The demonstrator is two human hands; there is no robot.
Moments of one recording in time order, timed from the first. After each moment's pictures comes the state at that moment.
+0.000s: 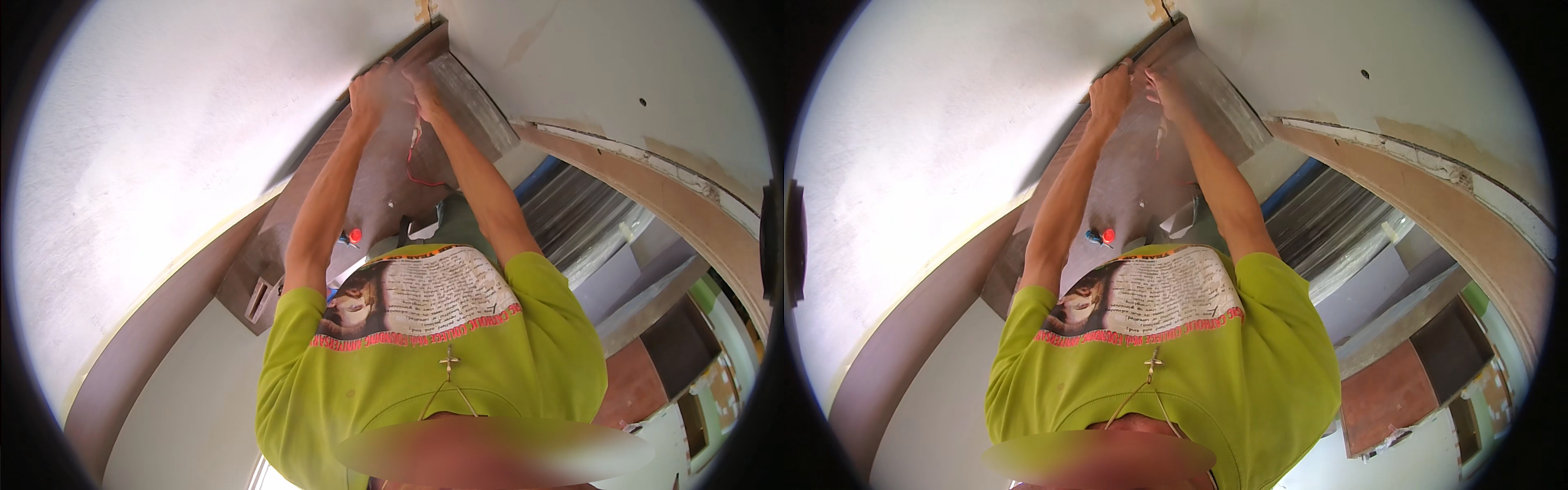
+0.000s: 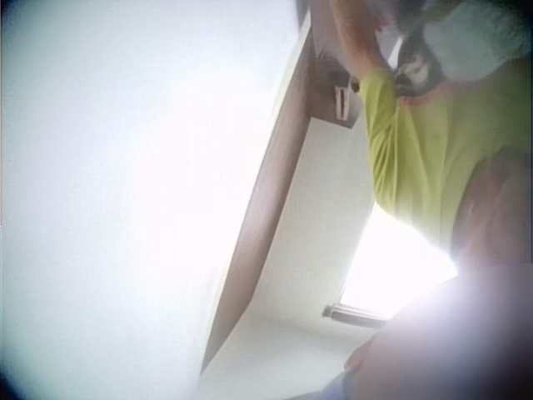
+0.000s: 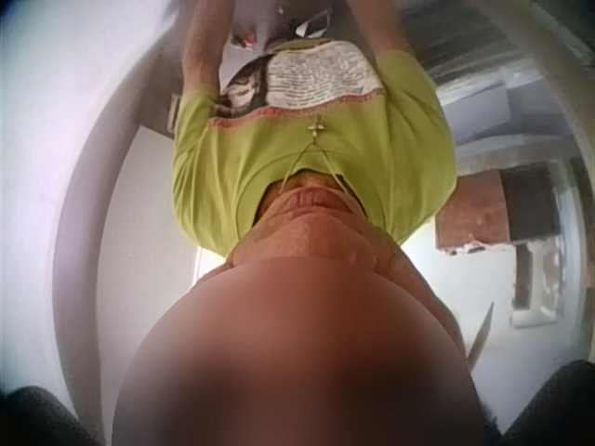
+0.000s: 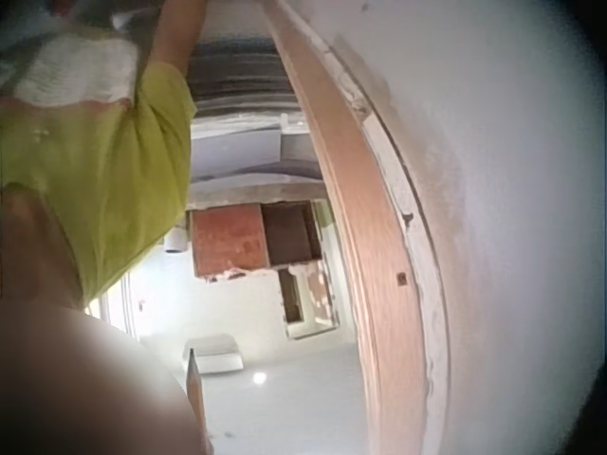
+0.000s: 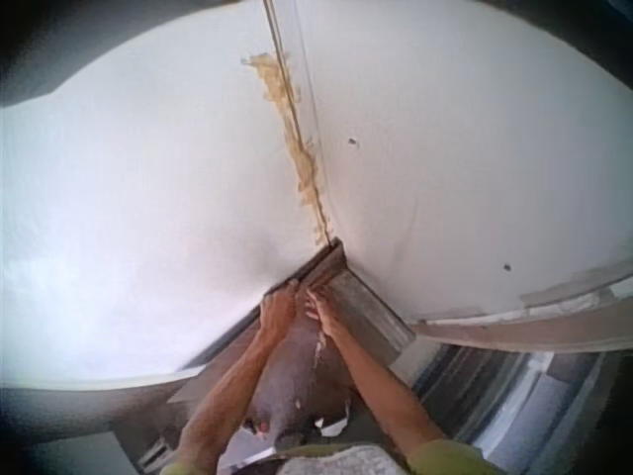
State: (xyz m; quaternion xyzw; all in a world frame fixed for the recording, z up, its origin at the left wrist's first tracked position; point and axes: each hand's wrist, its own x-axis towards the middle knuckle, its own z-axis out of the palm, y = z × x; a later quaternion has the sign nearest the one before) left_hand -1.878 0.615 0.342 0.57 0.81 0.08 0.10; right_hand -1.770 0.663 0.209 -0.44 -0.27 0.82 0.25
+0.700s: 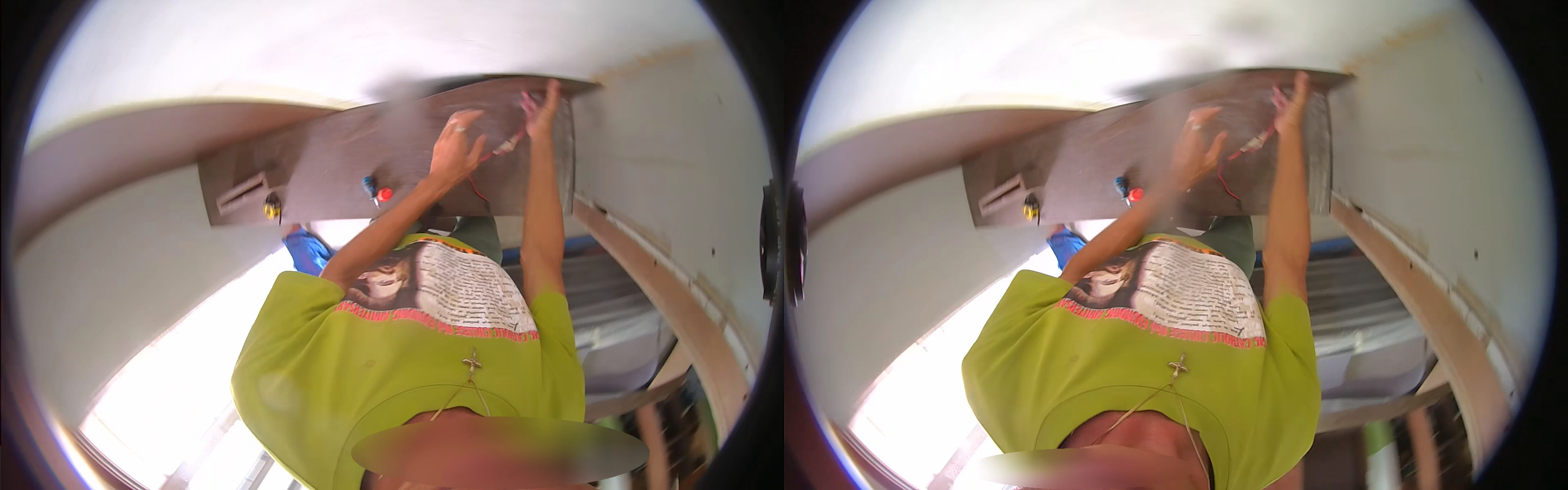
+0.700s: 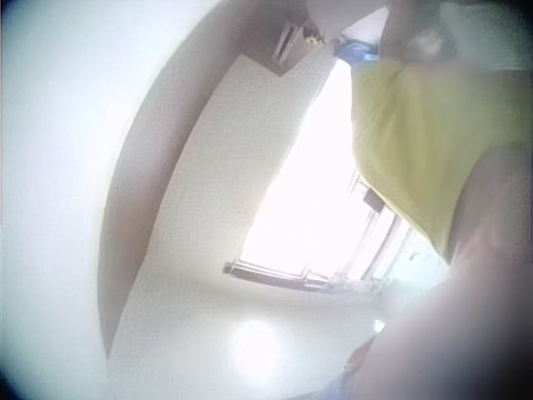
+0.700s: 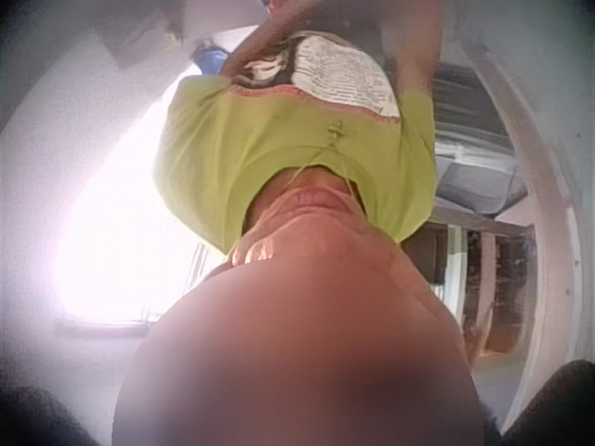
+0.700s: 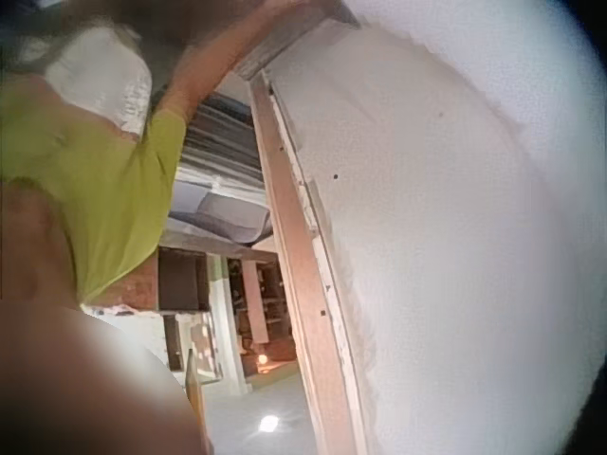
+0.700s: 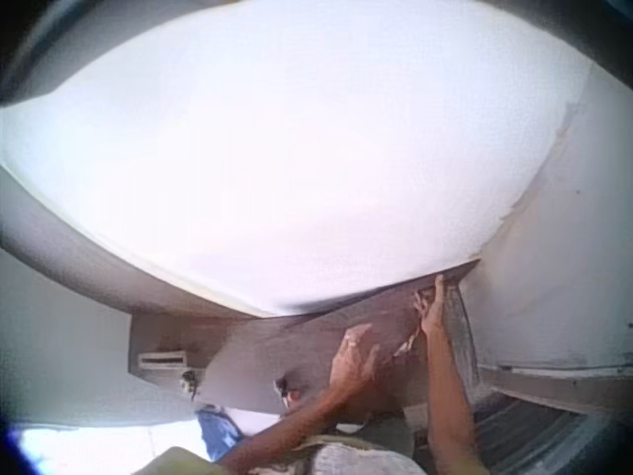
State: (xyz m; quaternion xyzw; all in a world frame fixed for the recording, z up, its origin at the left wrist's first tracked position) left_hand -1.828 0.443 0.338 0.38 0.79 0.49 0.03; right_hand -1.793 0.691 0.201 -0.42 -0.33 0.80 0.27
